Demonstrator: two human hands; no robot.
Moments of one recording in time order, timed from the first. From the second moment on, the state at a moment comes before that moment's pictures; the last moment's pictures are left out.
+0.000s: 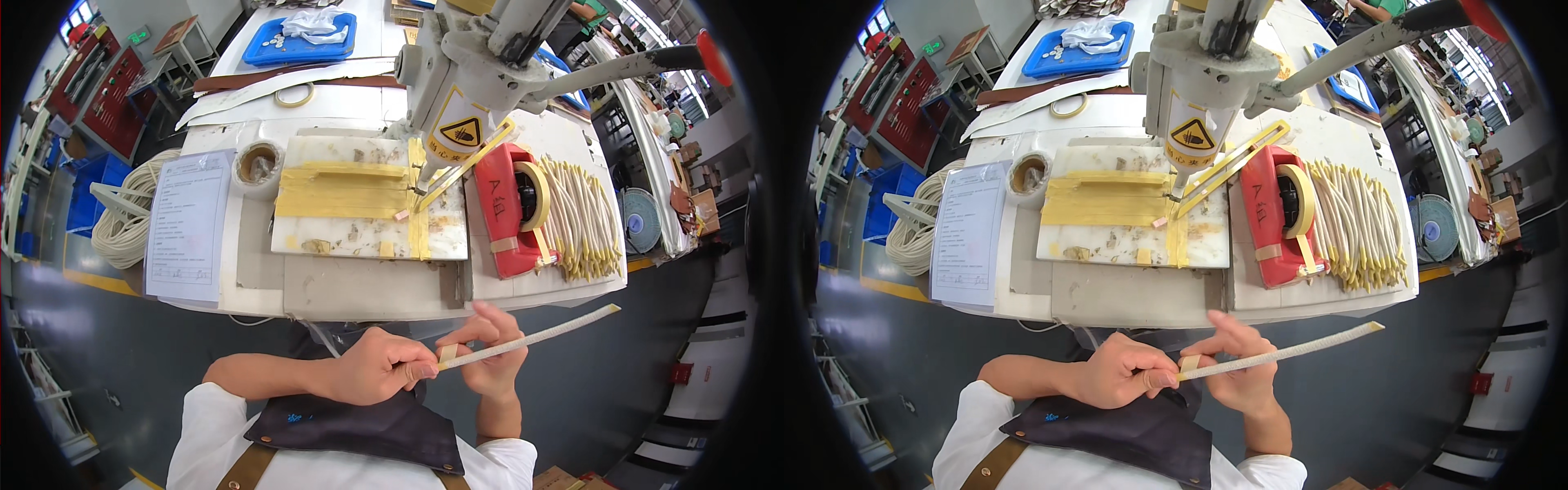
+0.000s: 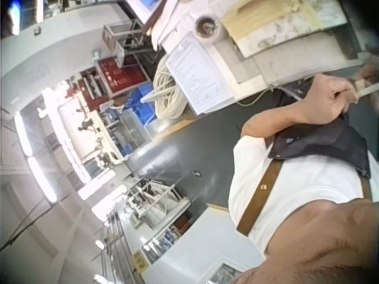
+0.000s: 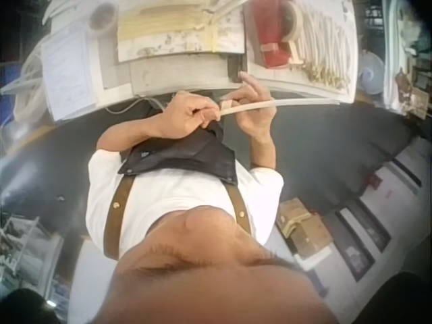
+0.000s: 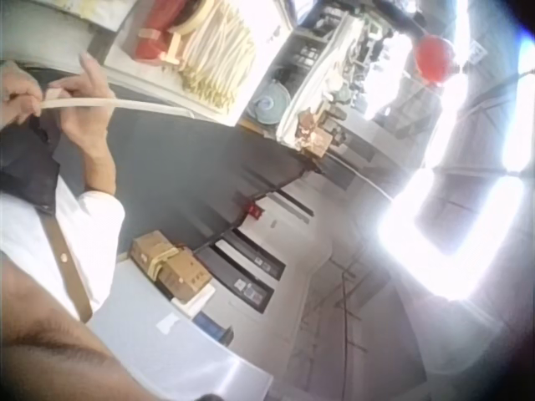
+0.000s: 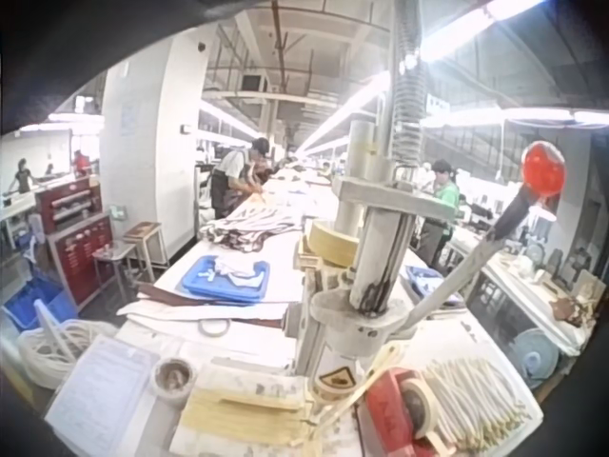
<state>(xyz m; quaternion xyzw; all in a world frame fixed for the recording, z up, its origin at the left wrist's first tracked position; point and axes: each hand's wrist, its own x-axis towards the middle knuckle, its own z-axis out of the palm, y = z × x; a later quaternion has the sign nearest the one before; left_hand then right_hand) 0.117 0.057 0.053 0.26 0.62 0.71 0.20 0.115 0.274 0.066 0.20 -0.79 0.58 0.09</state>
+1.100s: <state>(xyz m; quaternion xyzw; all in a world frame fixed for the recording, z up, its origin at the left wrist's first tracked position) 0.111 0.042 0.050 0.40 0.81 0.42 -0.05 0.131 0.267 0.070 0.16 -0.84 0.51 0.00</state>
